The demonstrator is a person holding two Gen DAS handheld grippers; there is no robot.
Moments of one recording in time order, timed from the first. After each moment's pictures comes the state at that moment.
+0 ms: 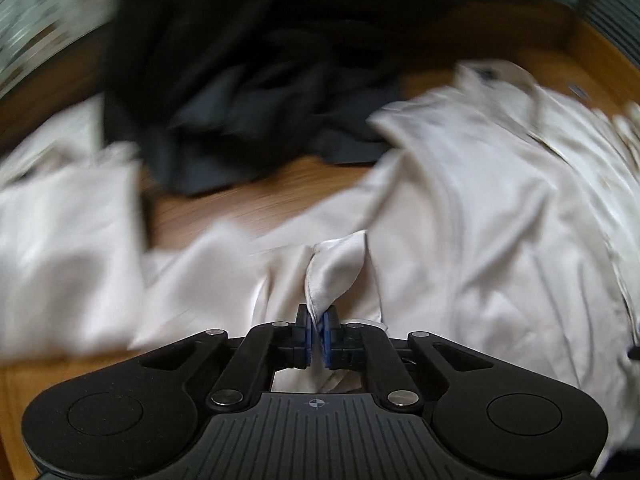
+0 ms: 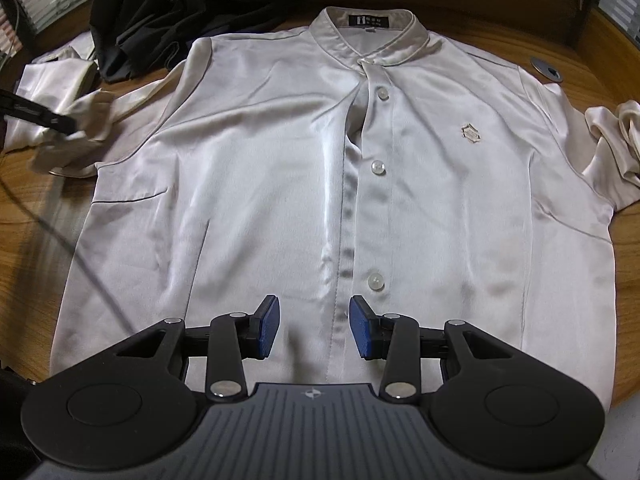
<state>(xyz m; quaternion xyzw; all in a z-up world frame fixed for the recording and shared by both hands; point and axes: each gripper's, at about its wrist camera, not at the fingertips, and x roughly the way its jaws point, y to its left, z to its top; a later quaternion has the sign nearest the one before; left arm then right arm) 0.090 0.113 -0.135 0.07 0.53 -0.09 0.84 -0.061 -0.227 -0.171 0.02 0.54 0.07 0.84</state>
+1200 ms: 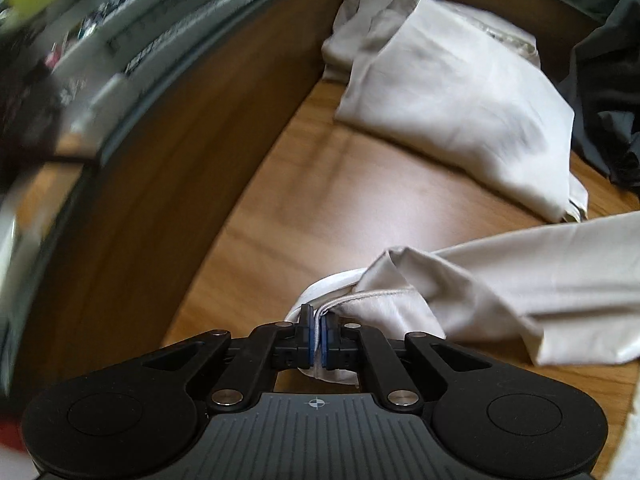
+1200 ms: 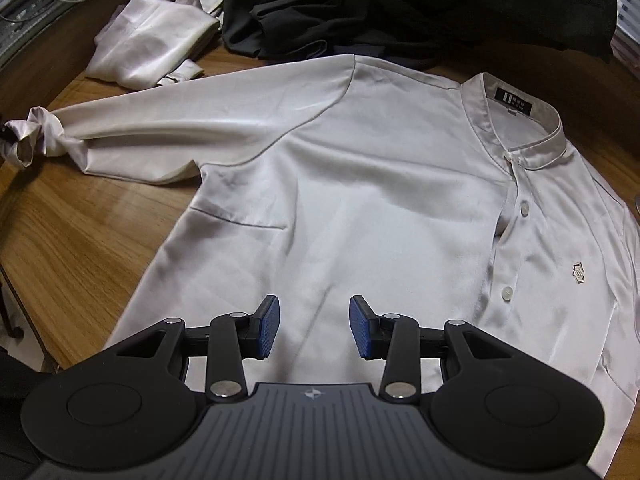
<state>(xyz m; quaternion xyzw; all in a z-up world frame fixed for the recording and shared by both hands) -0.023 0.335 -0.119 -0.04 0.55 0.22 0.81 -0.024 -0.134 -0.143 -0.09 0.52 0.19 0.83</state>
